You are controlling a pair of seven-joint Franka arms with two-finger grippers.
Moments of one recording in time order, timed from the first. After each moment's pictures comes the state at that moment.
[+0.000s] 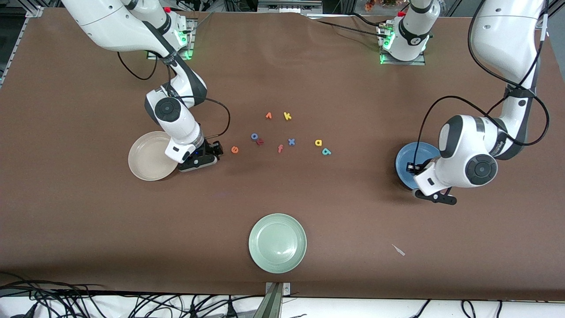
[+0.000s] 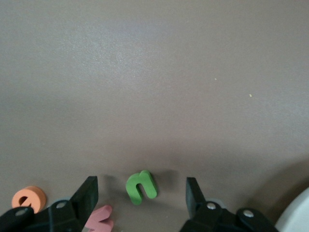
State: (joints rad) left arm -0.03 0.57 -0.04 -1.72 0.03 1.98 0.08; right arm 0.10 0.52 0.30 -2.12 -0.33 2.71 0.37
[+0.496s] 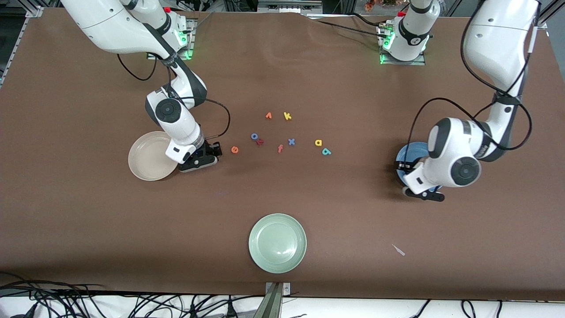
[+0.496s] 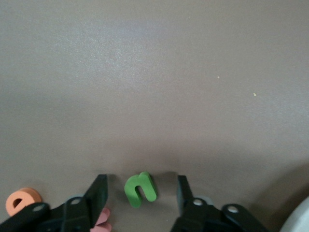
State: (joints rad) left arm -0.09 0.57 -0.09 -1.73 0.03 2.00 -0.06; right arm 0.10 0.53 0.30 -2.12 -0.34 2.72 0.37
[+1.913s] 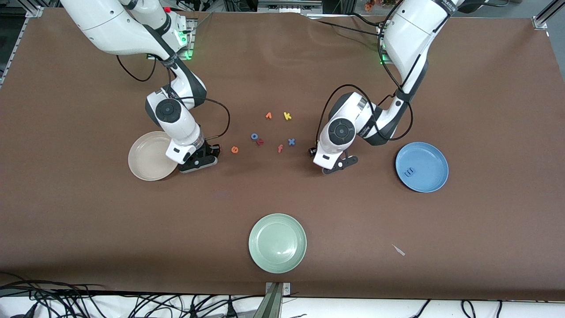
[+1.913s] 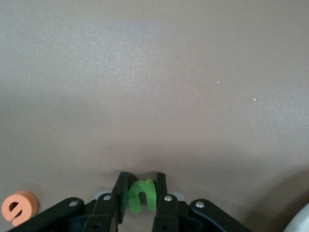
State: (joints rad) left arm -0.39 0.68 -0.21 -1.76 0.00 2.23 -0.97; right arm 0.10 0.54 0.29 -2.11 -0.36 2.73 0.36
